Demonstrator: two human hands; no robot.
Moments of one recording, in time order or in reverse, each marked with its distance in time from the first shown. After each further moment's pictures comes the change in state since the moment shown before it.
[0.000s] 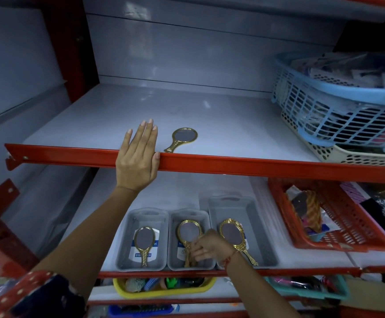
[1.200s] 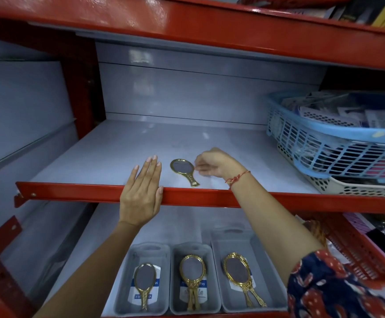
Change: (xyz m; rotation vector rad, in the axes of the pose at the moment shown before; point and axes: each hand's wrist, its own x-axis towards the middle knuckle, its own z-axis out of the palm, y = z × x) left_hand 0.004 0.001 -0.008 -0.026 -0.037 -0.011; right_hand -0.076 -0.267 -0.034 -0.035 0.154 -0.526
